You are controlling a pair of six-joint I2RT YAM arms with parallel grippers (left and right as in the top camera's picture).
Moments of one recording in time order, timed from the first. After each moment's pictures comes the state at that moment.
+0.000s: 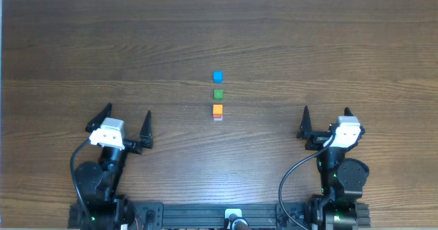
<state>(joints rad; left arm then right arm) 0.04 0.01 0.01 -0.06 0.23 0.00 -0.08 0.02 0.01 -0.07 -0.05 0.02</state>
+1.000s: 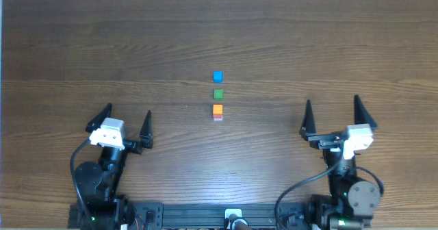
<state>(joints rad) 0.04 0.01 0.01 -0.06 0.23 0.00 -0.08 0.06 0.17 0.18 -0.18 -0.02</state>
